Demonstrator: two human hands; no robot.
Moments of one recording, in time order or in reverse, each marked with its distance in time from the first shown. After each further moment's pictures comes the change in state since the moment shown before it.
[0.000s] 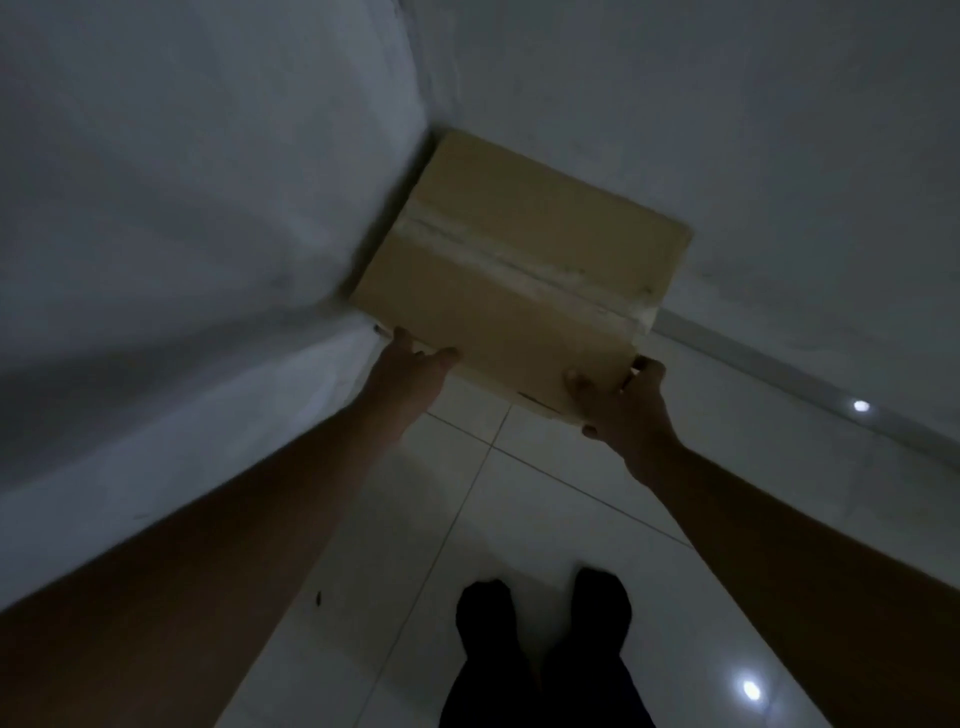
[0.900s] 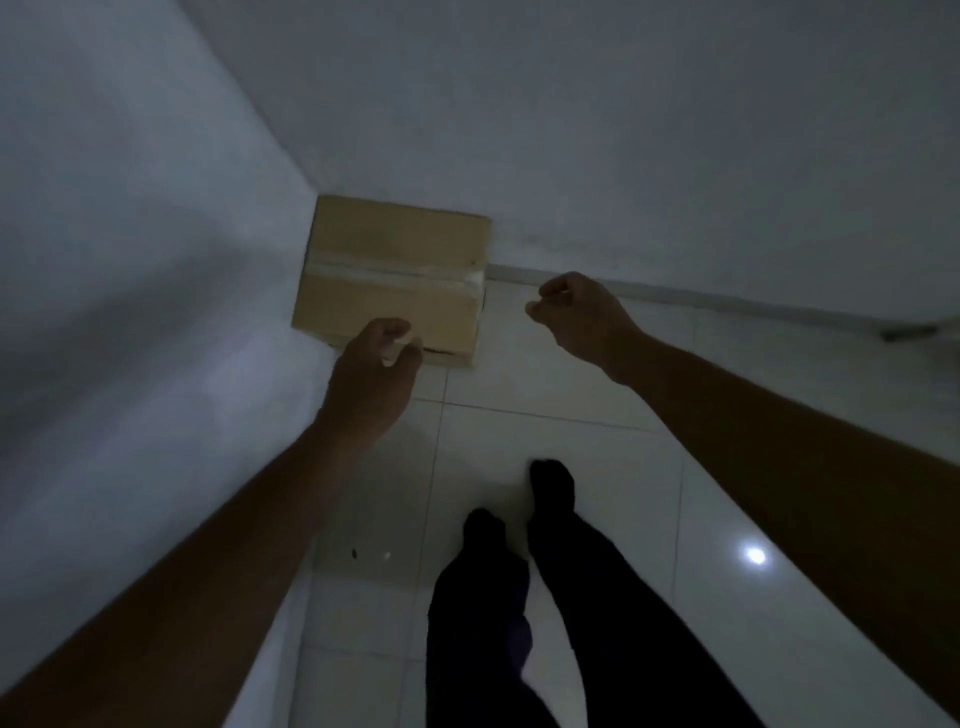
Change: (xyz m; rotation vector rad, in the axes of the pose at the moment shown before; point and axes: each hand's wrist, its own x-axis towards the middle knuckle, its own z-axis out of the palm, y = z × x) left_hand -0.226 0.083 -0.032 0.312 -0.067 0.426; right_hand -0.197 -0.114 -0.135 -0.177 0.021 -0.085
